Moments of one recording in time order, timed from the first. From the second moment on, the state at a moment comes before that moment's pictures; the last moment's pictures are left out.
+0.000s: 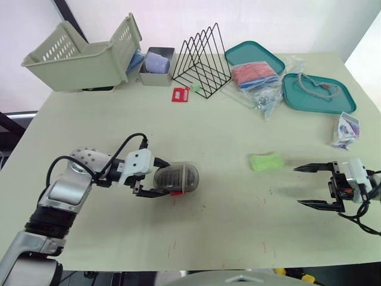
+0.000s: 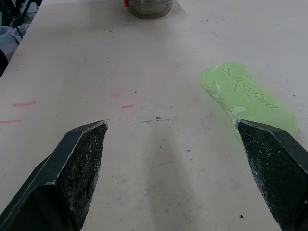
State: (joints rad) left arm -0.30 0.89 -0.13 0.03 -0.23 0.06 -1.40; right arm -0.13 -0.89 -0.06 0.35 0.59 -0.27 1.61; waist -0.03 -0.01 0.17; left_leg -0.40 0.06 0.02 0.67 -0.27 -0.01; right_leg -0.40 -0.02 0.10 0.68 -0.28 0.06
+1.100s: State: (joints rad) left arm -0.43 0.55 -0.24 -0.15 -0.04 -0.04 -1.02; right arm -0.75 -0.69 -0.11 0.03 1.13 1.53 0.72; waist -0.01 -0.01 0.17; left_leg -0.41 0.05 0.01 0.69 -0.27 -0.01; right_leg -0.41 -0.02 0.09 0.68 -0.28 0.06
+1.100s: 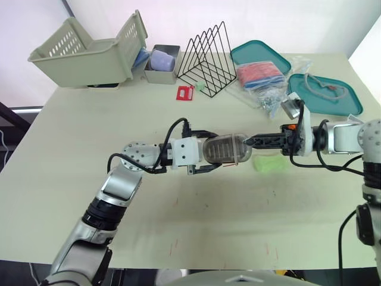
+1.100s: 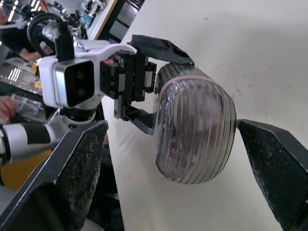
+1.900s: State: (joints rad) left arm -0.44 0.54 -0.24 -0.15 -0.03 -0.02 -0.97; right arm -0.74 -0.57 -0.18 0.07 1.10 1.61 0.60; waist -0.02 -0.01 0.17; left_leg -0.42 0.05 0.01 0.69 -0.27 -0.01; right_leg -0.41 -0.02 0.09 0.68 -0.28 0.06
